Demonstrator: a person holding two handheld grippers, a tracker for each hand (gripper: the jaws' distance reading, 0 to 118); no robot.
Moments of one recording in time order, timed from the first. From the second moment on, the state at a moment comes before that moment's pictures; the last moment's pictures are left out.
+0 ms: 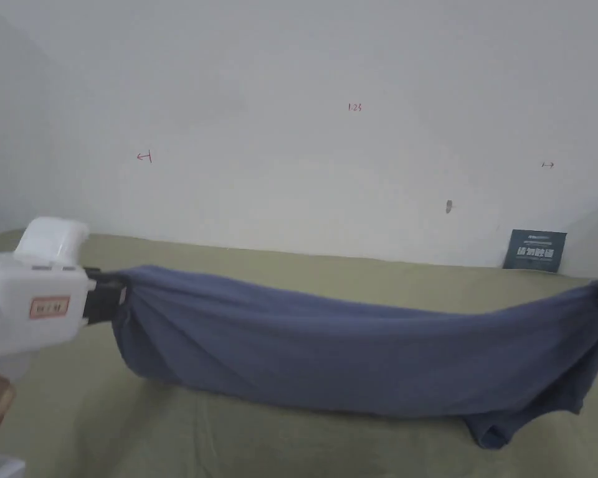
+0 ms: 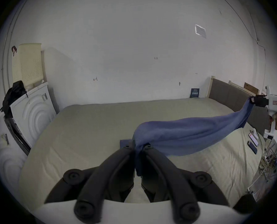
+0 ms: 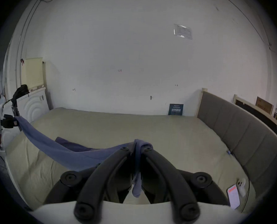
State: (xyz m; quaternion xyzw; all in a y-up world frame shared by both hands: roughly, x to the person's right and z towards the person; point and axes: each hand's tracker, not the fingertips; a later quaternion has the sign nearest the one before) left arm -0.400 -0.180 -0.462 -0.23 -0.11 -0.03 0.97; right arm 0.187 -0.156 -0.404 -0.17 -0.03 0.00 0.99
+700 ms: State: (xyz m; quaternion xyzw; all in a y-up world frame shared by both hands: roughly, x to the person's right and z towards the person) left arm -0.421 -0.307 -0.344 -0.30 -0.13 -0.04 0.94; right arm 0.184 -0.283 -0.264 -0.26 0.00 -0.04 0.97
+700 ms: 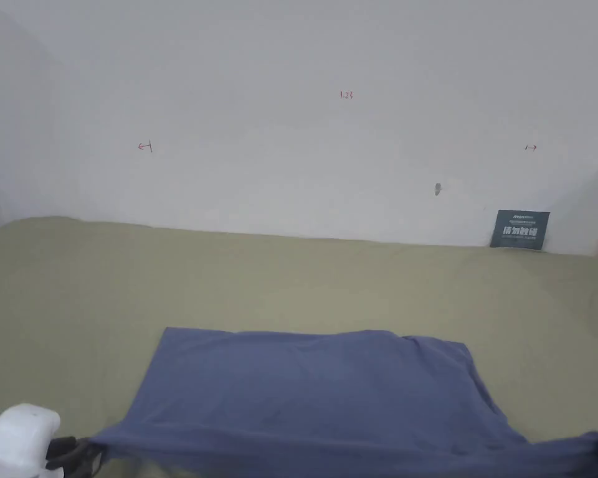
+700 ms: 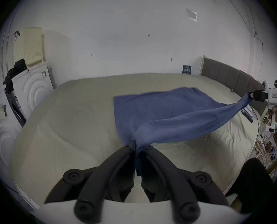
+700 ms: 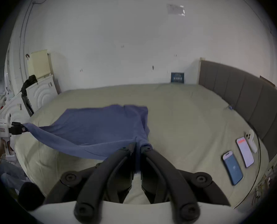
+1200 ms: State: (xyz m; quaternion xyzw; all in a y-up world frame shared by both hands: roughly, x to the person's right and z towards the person) left arm -0.422 -0.358 -0.286 -0.35 -0.14 -0.05 0.93; right arm 0.191 -0.351 -0.225 -0.34 0.00 -0.06 0.94
